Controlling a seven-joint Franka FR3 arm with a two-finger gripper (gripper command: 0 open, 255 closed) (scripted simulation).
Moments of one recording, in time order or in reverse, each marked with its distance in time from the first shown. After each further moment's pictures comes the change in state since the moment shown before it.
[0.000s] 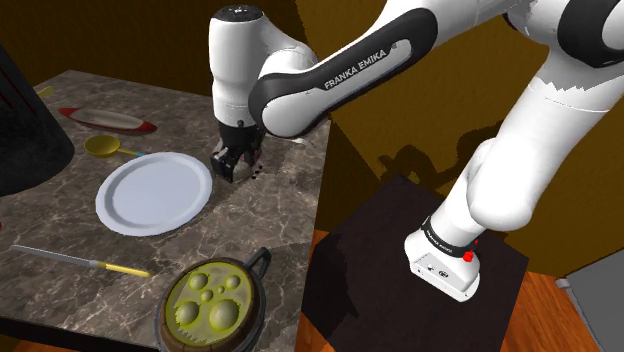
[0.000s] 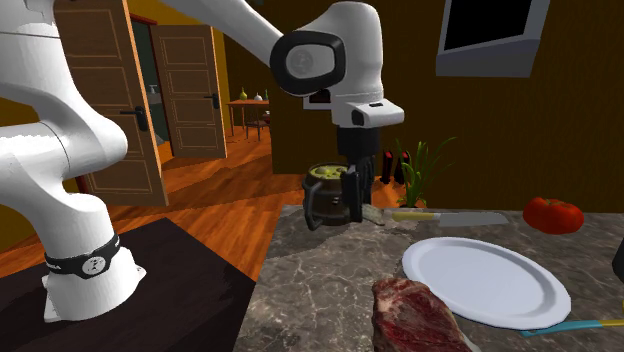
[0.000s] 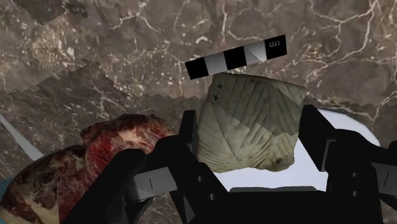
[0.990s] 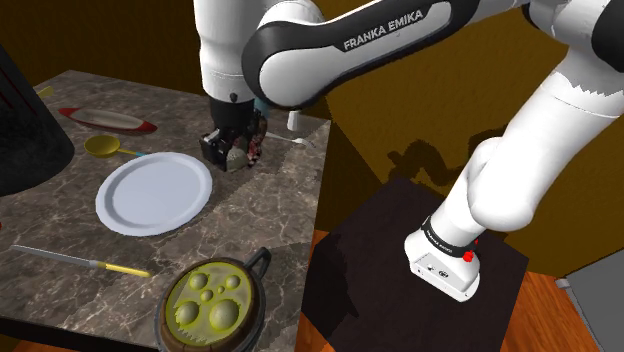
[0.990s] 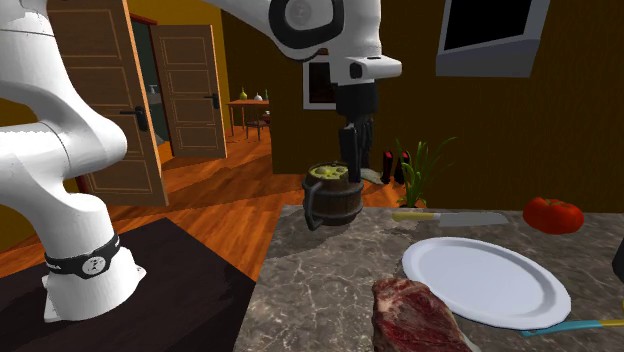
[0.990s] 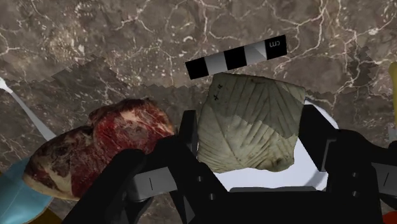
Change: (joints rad) arm 0.021 -0.081 0.027 0.086 0.046 -0.161 0.012
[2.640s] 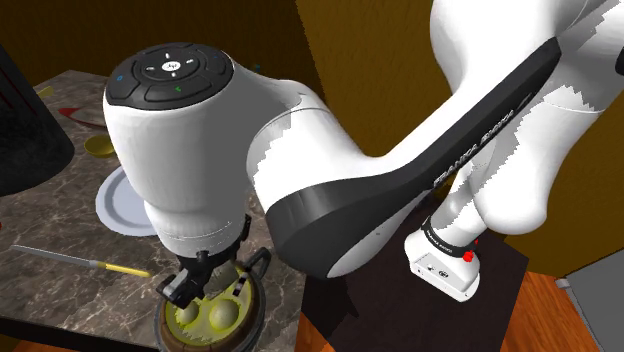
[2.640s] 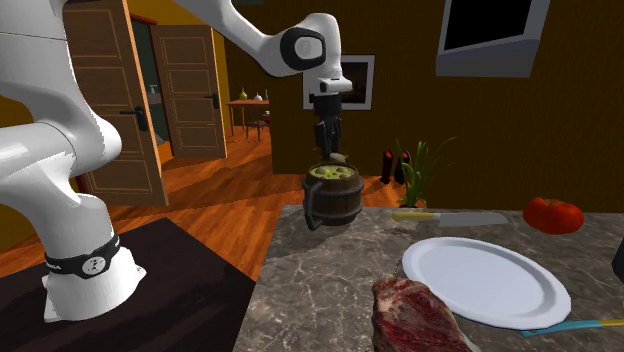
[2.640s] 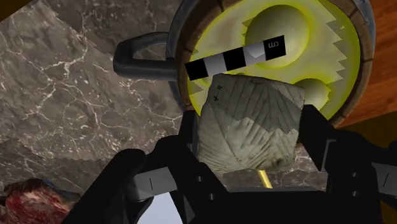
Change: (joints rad) arm 0.230 0.120 0.212 0.039 -0.129 0.017 0.507
